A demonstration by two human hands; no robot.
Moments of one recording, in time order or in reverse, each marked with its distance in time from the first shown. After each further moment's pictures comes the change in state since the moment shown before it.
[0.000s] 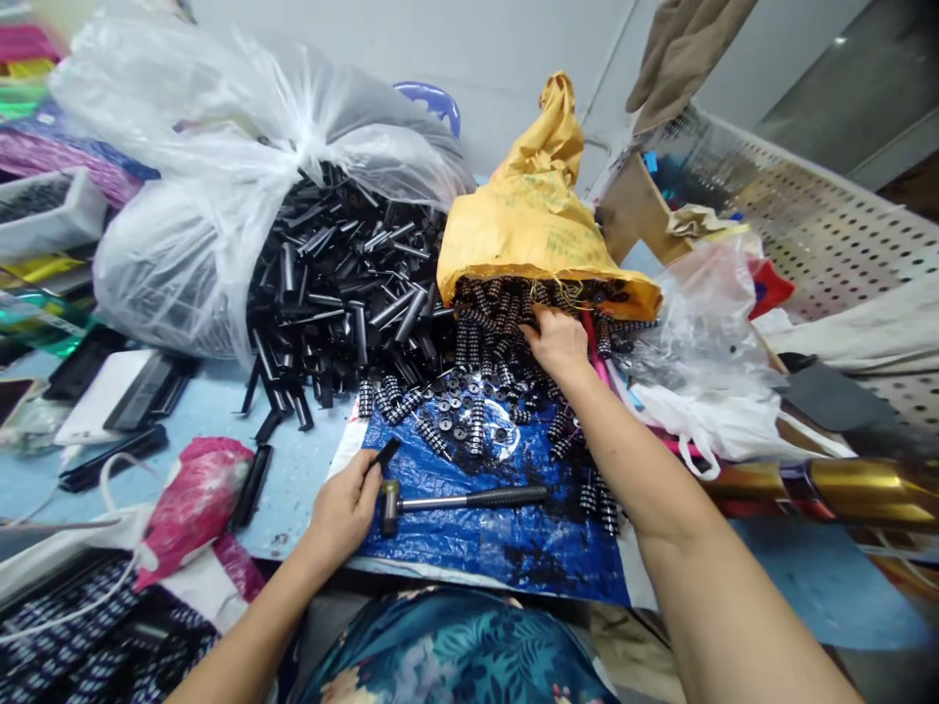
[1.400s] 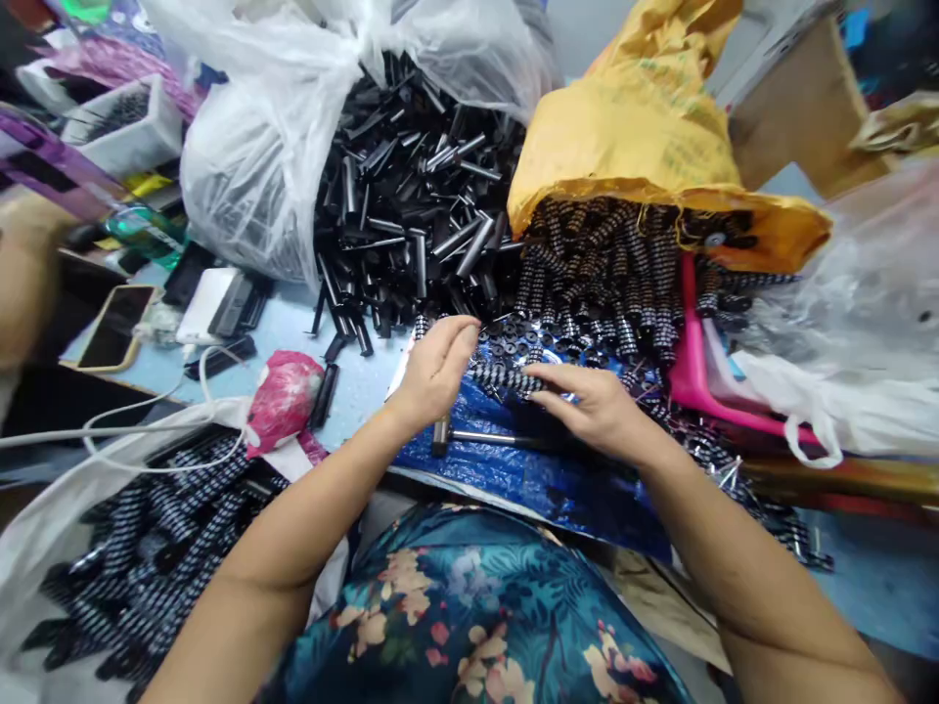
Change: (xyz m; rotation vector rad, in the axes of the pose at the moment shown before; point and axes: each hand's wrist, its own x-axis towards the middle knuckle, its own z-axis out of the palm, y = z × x) left_hand 0.047 0.070 -0.016 -0.442 0.133 0.321; right_hand -0.141 -0.060 -0.052 1.036 -0.295 -0.474
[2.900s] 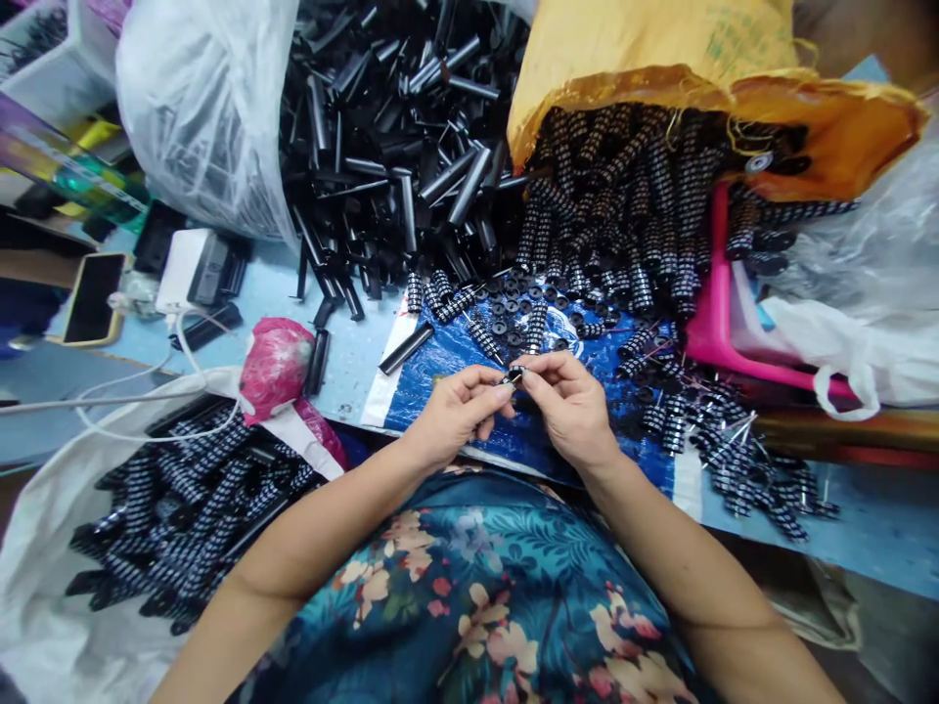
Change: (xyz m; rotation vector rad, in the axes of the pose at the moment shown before) left_hand -0.075 0.013 0.041 -0.728 -0.236 -0.699; right_hand -0.032 -0.030 0.084 0.708 0.484 0.374
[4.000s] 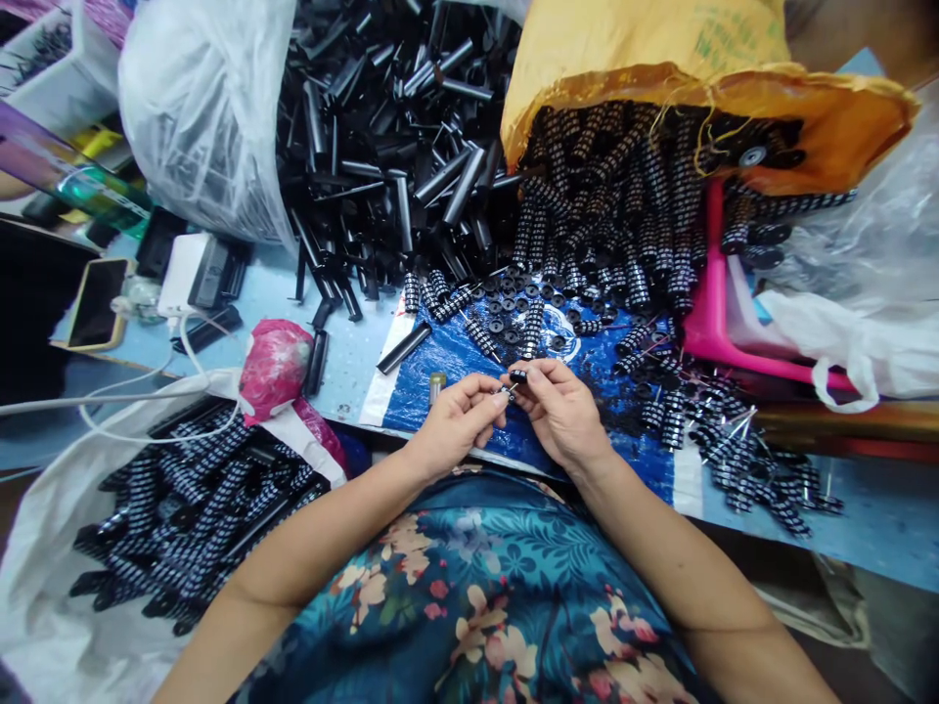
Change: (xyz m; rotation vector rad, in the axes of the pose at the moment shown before) left_hand -0.005 -0.013 0.004 0.016 -0.009 0.015; right_hand -0.008 0.010 0.002 0.251 0.038 0.216
